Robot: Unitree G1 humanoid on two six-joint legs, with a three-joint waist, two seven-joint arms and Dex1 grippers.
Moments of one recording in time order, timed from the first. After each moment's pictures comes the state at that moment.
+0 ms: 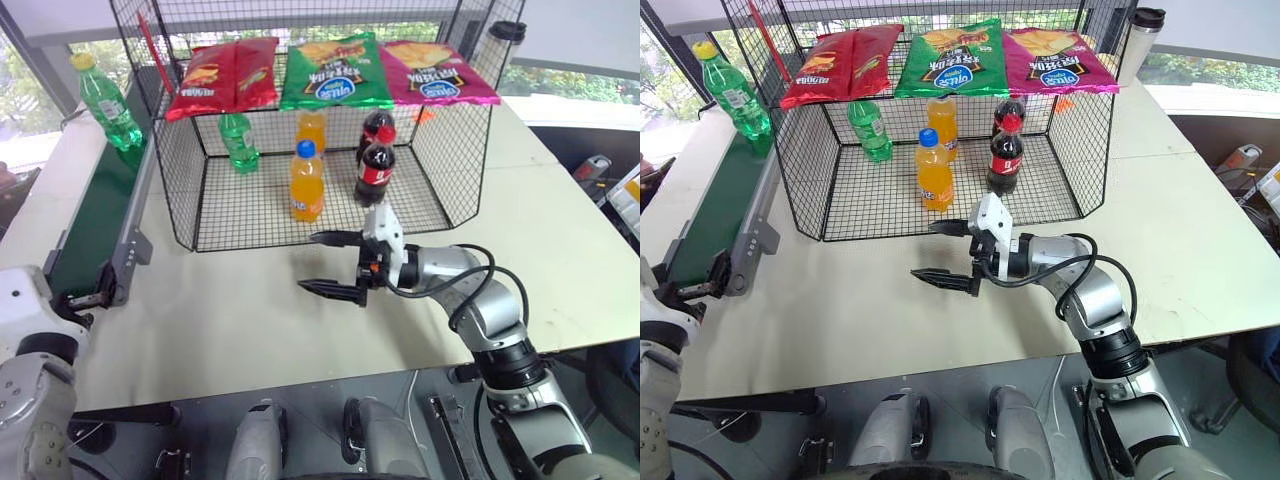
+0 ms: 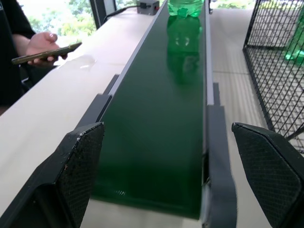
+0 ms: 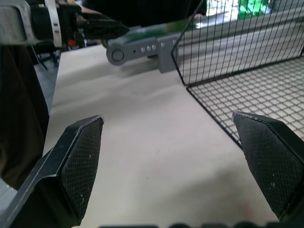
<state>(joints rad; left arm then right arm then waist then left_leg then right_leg) 0.19 0.32 0.72 -0.71 -0.49 0.76 -0.06 -0.49 -0.39 0.20 -0.14 0.42 0.46 1.01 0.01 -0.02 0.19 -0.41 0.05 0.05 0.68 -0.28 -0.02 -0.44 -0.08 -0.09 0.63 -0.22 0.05</state>
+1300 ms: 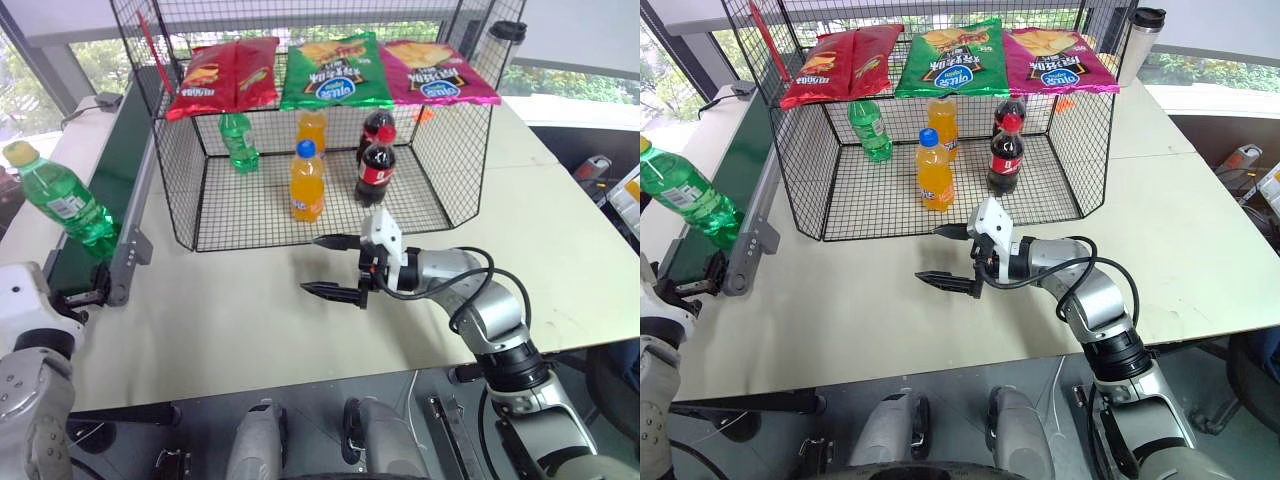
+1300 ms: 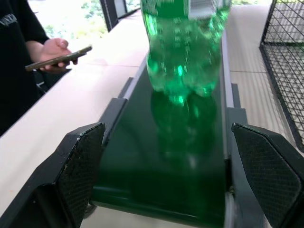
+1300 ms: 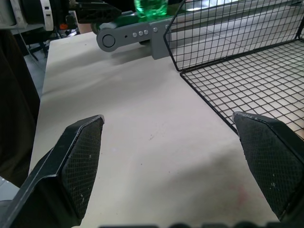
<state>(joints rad) 0.16 0.35 0.68 -0.67 -0.42 0.73 -0.02 -0.48 -0.40 0.21 -0.15 0.39 0.47 0.98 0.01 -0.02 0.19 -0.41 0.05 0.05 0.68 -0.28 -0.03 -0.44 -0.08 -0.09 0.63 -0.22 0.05</state>
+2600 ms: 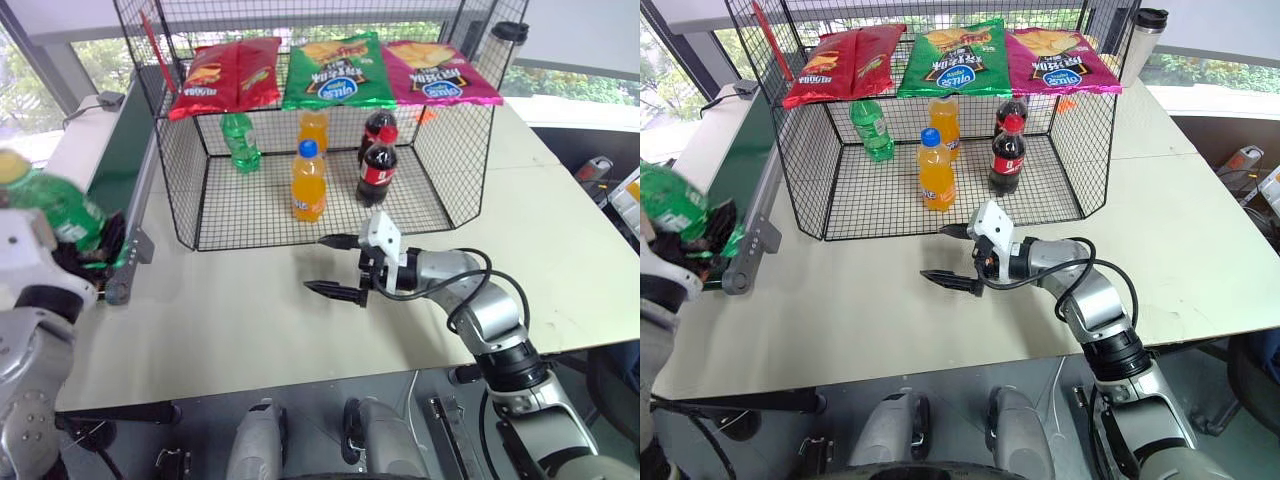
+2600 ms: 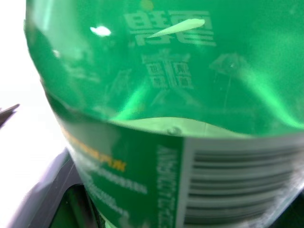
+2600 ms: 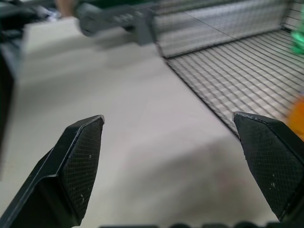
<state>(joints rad) -0.06 0.52 0.62 -0.80 -0.75 0.92 -0.04 -0.49 -0.41 0.23 -0.08 0.30 0.42 0.92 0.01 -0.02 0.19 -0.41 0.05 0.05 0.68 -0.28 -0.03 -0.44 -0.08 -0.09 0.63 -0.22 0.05</state>
